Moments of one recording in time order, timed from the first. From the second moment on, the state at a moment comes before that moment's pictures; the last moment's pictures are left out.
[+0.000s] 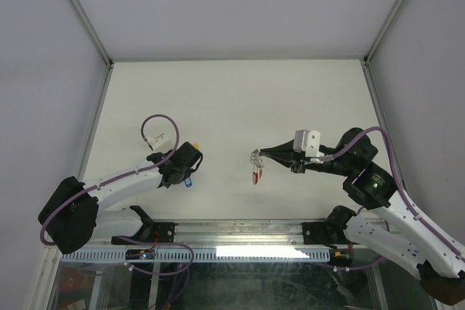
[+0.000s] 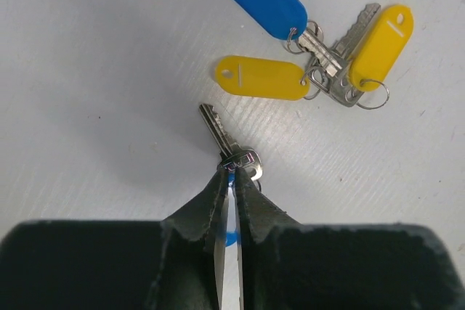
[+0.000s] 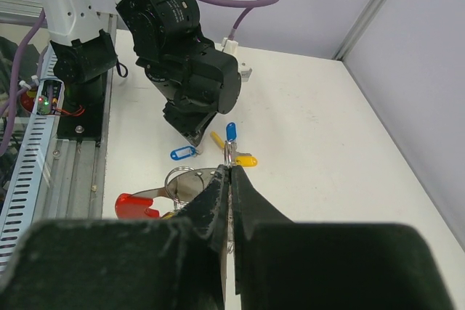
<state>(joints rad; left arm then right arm) -0.75 1.22 0.58 -0.59 -0.53 -1.31 0.79 0.64 0.82 -0.19 -0.58 -0.32</state>
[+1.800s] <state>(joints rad) -0.42 1.29 0.67 -0.32 -0.18 -0.68 0.80 0.64 0.82 -0.23 -0.56 -0.27</state>
